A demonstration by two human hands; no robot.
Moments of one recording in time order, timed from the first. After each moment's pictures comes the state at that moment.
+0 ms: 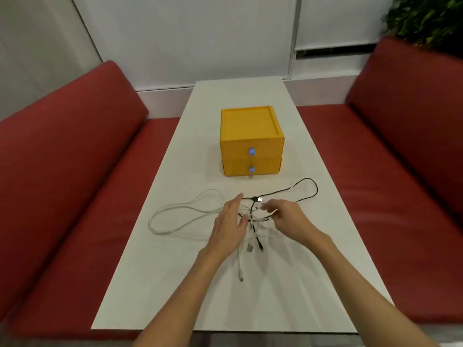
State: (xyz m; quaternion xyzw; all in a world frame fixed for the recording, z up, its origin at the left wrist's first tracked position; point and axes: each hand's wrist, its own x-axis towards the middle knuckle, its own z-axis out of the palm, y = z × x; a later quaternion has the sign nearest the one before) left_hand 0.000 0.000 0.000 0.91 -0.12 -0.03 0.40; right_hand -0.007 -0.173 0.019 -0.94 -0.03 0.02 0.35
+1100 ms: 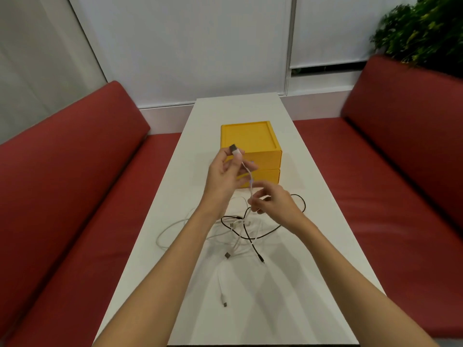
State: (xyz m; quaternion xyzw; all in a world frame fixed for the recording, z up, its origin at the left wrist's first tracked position) left_hand 0.031 -0.013 0.131 0.64 -0.13 -0.01 0.76; right_hand 0.012 -0.152 0.072 -0.83 -0.03 -0.02 0.55
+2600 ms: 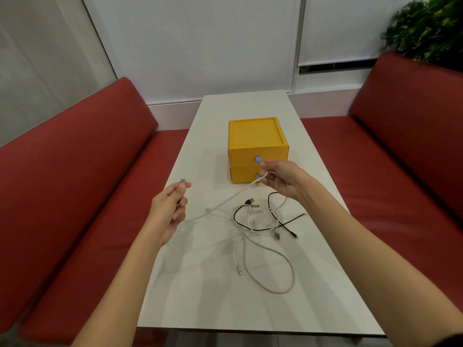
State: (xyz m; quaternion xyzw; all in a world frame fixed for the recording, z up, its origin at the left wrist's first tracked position) left_hand 0.001 0.115 0.097 0.66 0.11 -0.04 0.75; right_hand 0.038 -0.144 0.127 -0.53 0.17 0.10 0.82
